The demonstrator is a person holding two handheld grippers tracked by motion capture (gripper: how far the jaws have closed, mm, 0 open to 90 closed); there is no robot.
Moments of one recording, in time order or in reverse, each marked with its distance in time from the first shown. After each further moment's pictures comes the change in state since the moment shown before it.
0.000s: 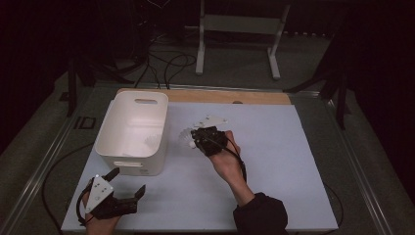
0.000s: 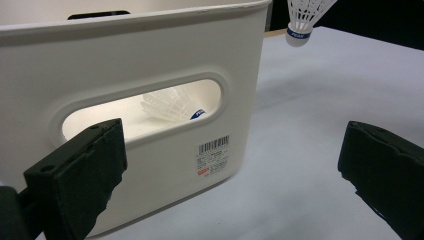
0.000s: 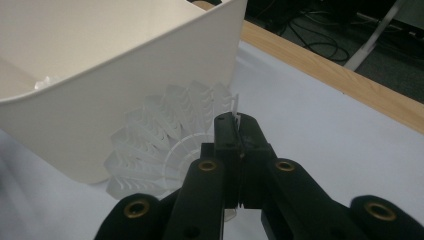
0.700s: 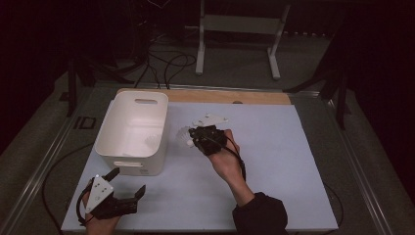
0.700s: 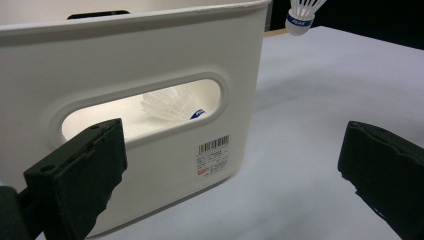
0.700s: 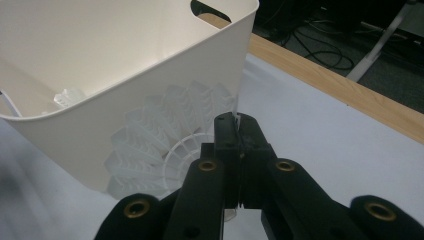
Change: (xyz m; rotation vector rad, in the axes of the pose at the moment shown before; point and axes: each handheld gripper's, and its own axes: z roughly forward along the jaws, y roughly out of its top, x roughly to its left) left arm 0.000 0.000 0.000 0.001 0.000 0.003; right arm 0.004 0.008 -0.007 -0.029 0.016 -0.005
